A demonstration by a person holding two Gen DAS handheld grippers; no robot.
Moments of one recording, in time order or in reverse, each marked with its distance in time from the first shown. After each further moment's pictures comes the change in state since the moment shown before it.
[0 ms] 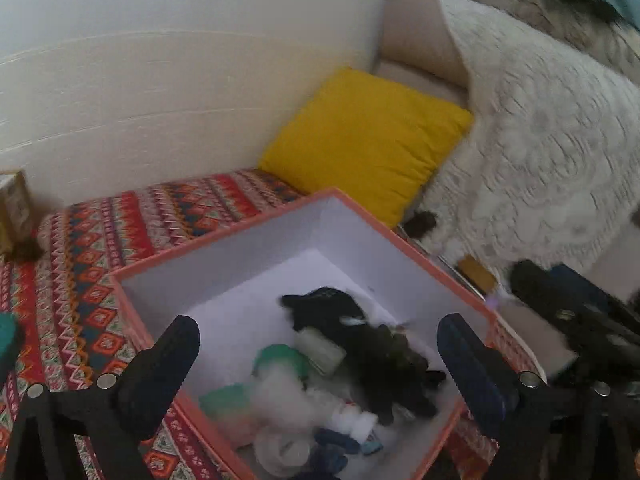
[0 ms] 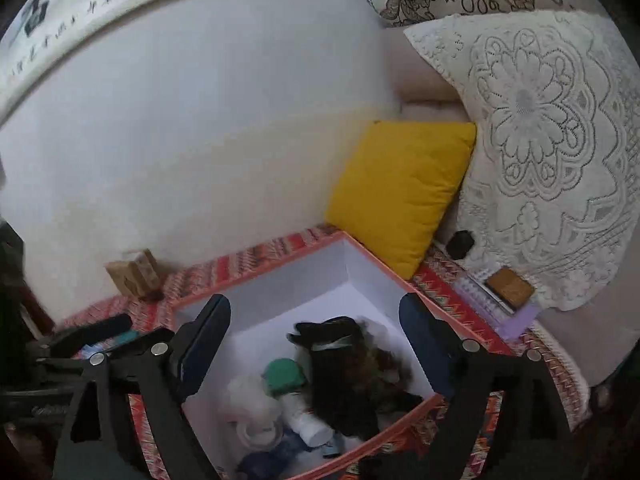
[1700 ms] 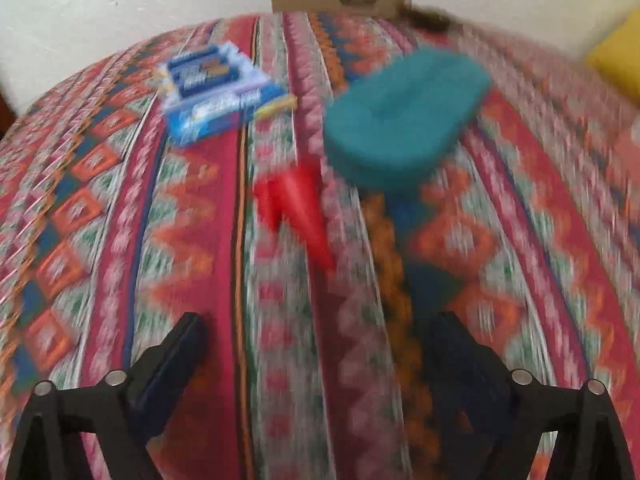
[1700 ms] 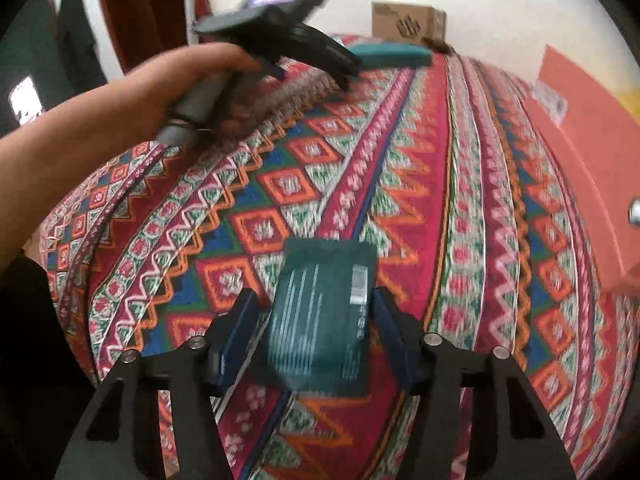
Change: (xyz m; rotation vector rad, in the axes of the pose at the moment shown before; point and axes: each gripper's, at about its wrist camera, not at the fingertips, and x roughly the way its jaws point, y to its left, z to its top) left arm -0.002 0.365 -0.200 -0.241 0.206 0.524; right arm -0.013 0.288 -0.364 -0.623 0.517 0.458
